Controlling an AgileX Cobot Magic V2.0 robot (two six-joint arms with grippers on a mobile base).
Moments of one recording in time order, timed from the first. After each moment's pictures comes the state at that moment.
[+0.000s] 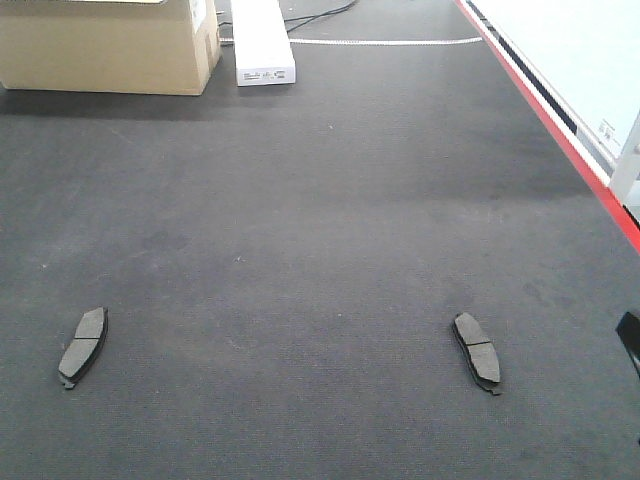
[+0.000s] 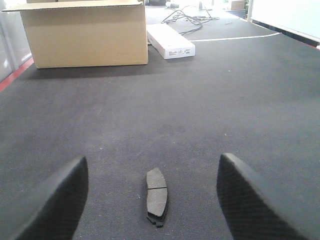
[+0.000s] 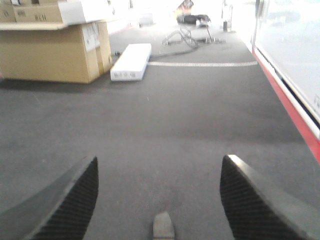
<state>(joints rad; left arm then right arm) -0.02 0.11 -0.34 -0.07 0.48 0.10 0.21 0.37 -0.31 -0.21 0.11 0.23</state>
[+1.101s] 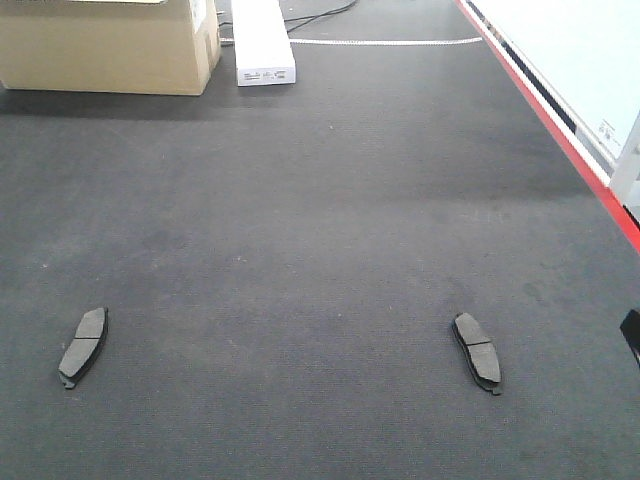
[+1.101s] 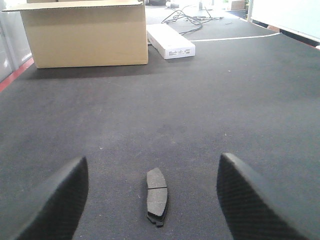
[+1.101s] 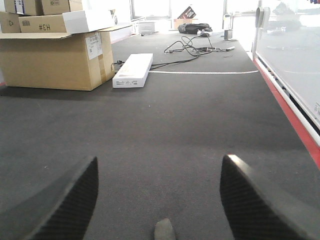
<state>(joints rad) -0.02 0.11 -0.34 -0.07 0.48 0.10 0.21 0.36 -0.31 -0.21 0.10 0.23</state>
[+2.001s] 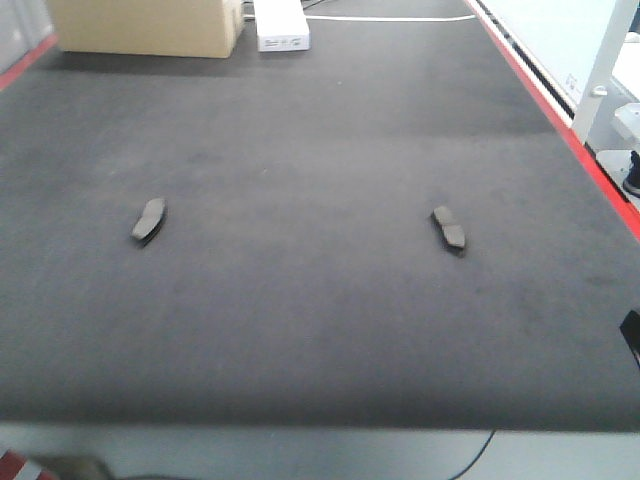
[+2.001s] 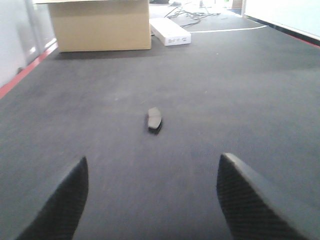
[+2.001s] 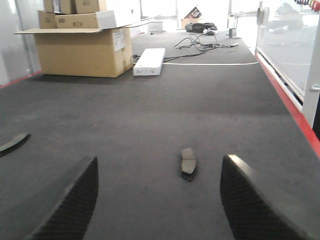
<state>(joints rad) -0.02 0.11 -0.33 -0.07 0.48 0.10 0.21 0.36 -0.30 -0.21 0.10 0.23</state>
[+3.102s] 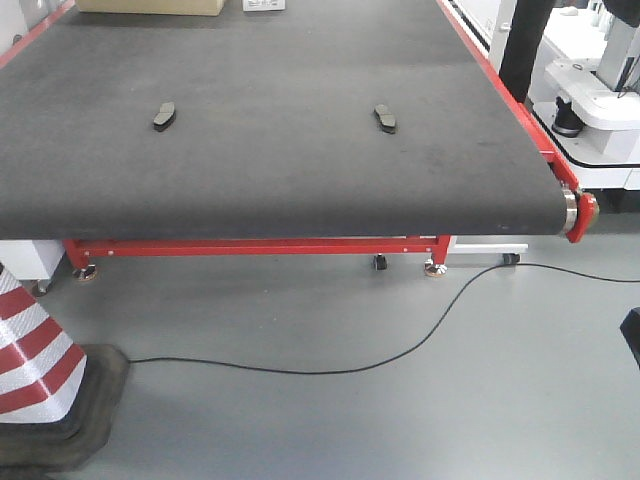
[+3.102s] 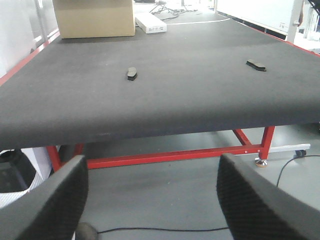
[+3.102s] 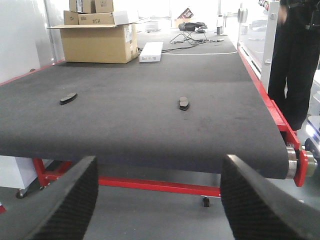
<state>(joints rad) -0.02 0.11 -0.33 -0.07 0.48 0.10 0.21 0.36 -0.30 -0.21 0.09 0.23</state>
